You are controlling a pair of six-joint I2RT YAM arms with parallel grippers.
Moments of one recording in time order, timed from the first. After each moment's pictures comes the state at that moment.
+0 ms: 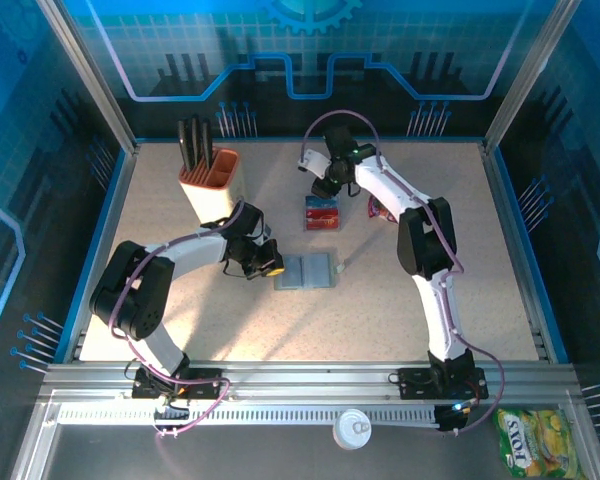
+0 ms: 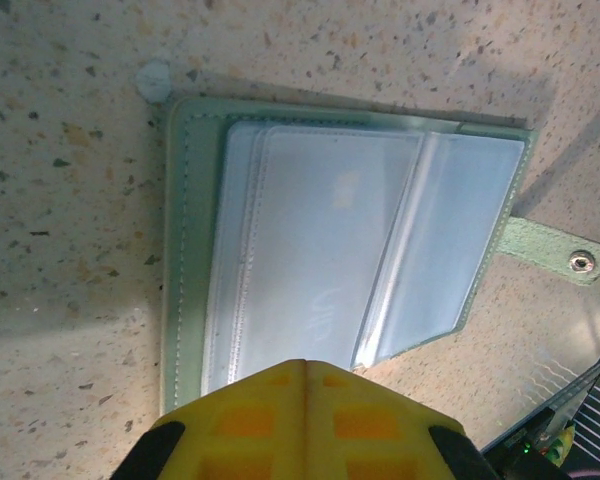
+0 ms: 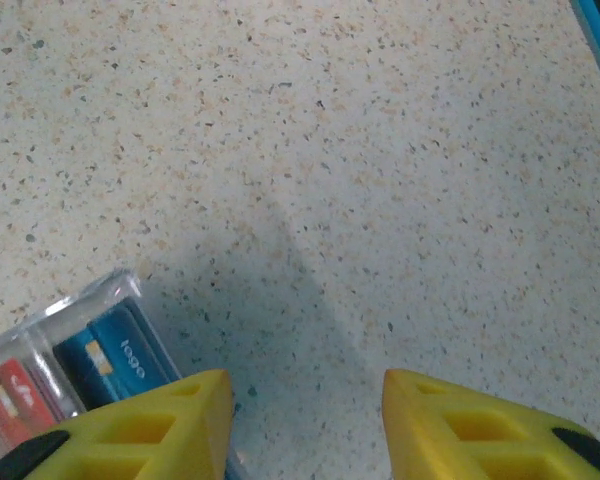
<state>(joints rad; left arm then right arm) -0.39 1.67 0.92 -0.42 0.51 -0.79 0.42 2.33 2.10 -0.76 -0.12 -0.68</state>
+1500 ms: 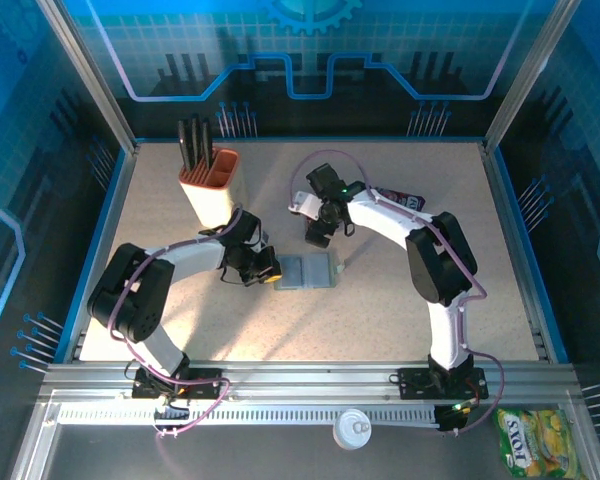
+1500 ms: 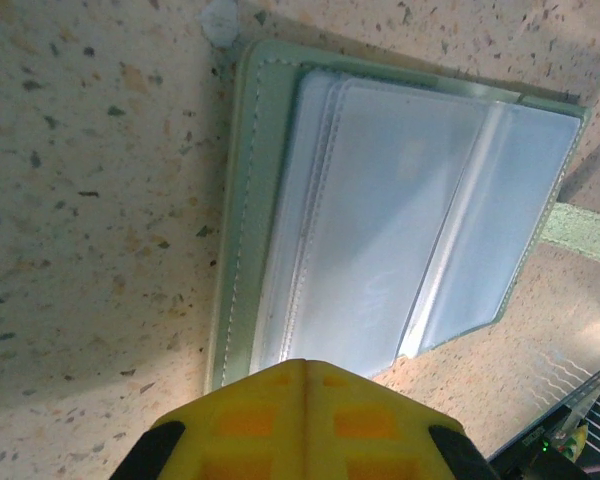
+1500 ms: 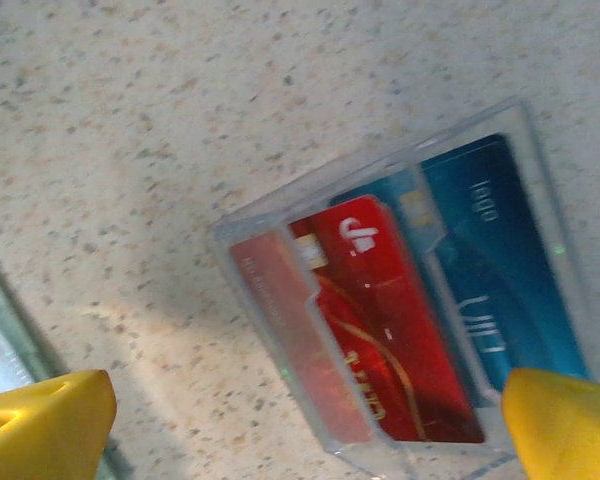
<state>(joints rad) -0.39 1.66 0.85 -0.36 0.51 -0.79 0.59 2.02 1.55 -0.60 0.09 -0.65</state>
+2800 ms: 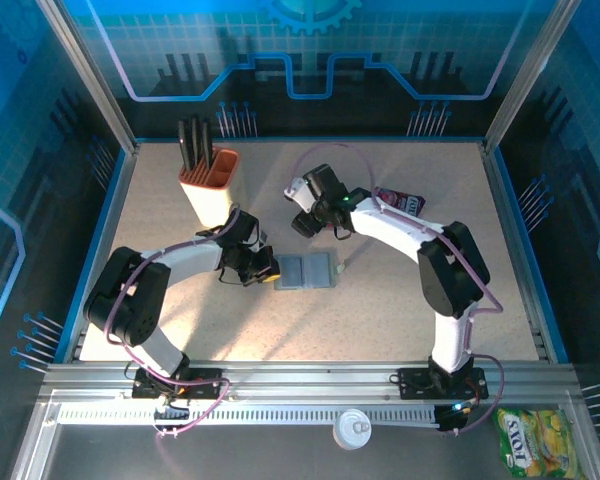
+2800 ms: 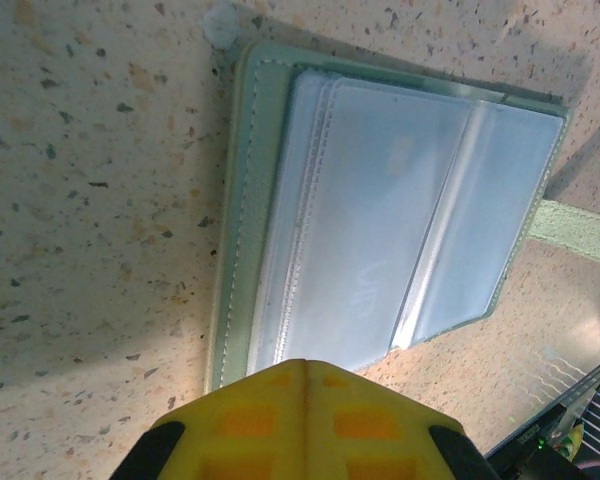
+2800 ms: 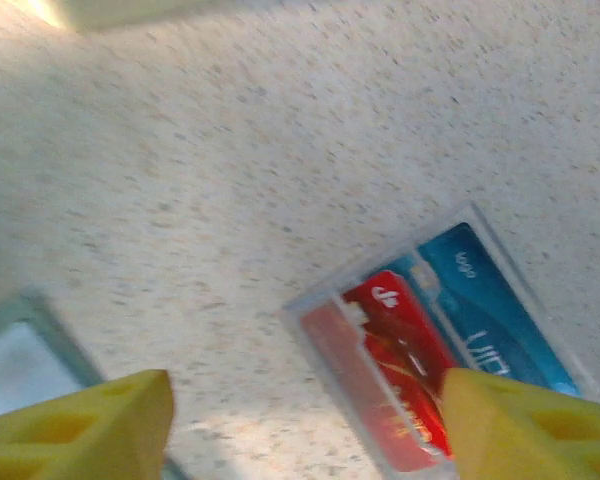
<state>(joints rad) -0.38 1.63 0.83 -0.36 0.51 -0.79 0.64 1.89 1.45 -0.44 0.00 -0.27</state>
